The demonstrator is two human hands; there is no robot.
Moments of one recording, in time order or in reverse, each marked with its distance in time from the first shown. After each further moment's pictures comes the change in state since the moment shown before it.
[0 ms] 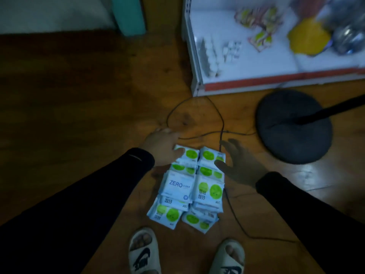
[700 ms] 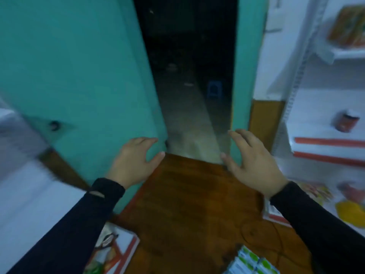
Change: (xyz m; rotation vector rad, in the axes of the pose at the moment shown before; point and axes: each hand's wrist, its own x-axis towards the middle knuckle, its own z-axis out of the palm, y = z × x) left_hand -0.654 0.123 -0.447 0.176 1.002 -0.386; right_hand -0.398 -0.442 -0.418 -0.048 0.724 -0.899
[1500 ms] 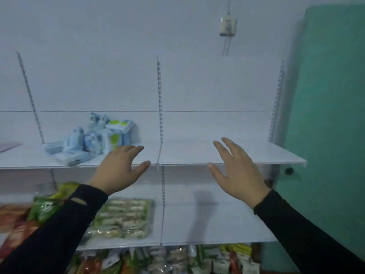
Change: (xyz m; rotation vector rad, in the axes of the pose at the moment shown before) left_hand -0.577 -0.092 -0.432 0.586 0.395 -1.018; right_hand -0.076 -0.630 -0.047 0.463 -0.103 -1.015
